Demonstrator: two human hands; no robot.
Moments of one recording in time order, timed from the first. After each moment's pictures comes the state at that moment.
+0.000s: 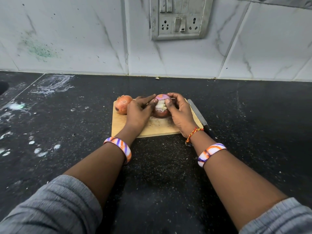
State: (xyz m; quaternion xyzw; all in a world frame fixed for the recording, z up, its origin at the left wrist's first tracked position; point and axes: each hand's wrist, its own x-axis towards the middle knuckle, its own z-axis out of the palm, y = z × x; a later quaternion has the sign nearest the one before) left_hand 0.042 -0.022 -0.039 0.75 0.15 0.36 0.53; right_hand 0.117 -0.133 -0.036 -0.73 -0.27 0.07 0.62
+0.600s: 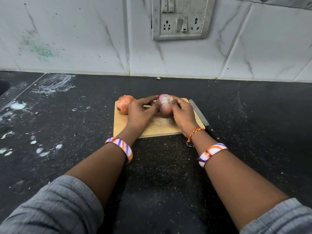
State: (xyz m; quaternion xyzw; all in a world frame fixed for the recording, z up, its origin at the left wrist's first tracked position) left_hand 0.041 -0.022 -0.040 0.74 0.15 0.35 0.56; right_hand 0.119 -0.130 -0.037 -0.78 -0.23 0.04 0.58
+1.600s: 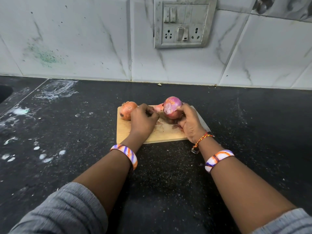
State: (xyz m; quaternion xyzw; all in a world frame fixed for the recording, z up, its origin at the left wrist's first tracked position) left_hand 0.039 -0.023 -0.037 0.79 0.24 0.34 0.45; right_hand 0.111 -0.139 -0.022 -0.63 -0.18 0.22 0.73
